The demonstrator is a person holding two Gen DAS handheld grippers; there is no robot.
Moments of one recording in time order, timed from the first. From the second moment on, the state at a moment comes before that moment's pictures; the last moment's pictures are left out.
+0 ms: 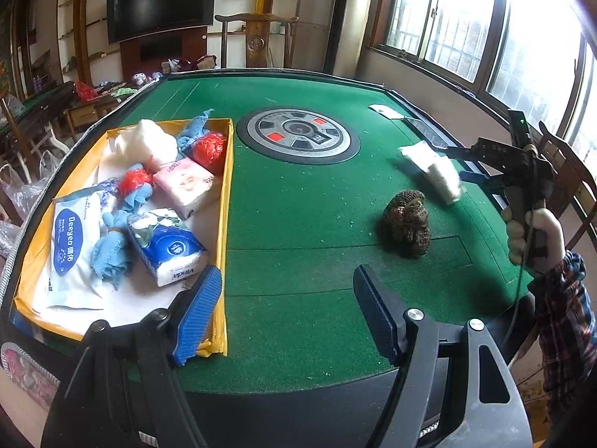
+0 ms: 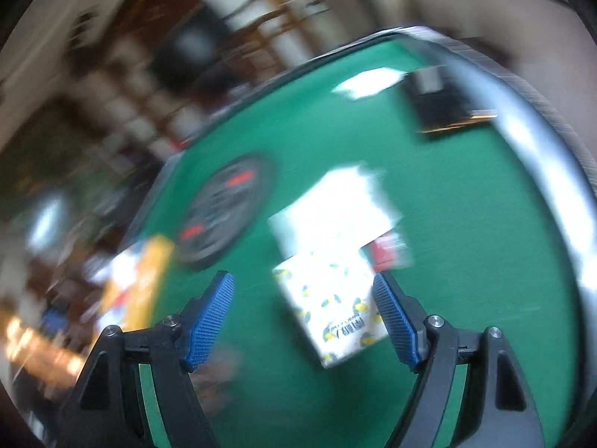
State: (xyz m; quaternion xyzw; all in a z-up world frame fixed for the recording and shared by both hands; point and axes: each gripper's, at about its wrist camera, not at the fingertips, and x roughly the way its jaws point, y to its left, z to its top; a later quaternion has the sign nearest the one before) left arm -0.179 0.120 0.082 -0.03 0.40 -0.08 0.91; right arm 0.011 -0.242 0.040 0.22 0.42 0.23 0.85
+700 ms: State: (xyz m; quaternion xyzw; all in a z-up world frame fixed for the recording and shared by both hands) left arm -0.115 0.031 0.062 -0.03 0.45 -0.16 0.88; right arm 0.006 -0.164 0.024 -0.01 0.41 0.16 0.90
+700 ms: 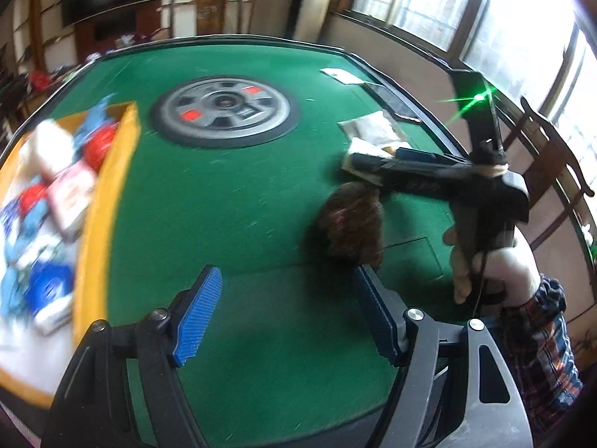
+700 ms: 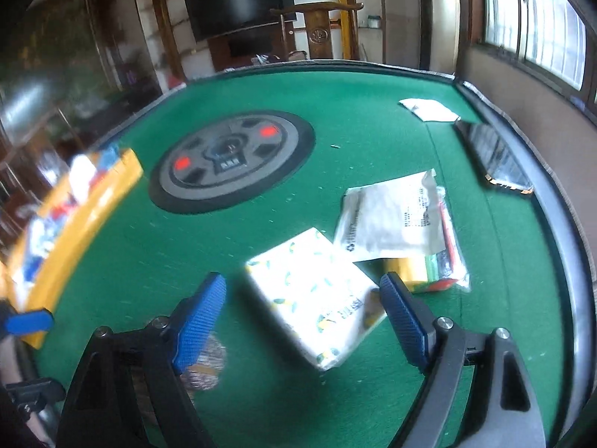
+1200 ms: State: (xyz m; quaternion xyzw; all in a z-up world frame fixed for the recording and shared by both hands) left arm -0.057 -0.048 0.035 0.04 0.45 -0.20 0.87; right arm 0.018 -0.198 0.011 0.07 0.45 0.13 0.88
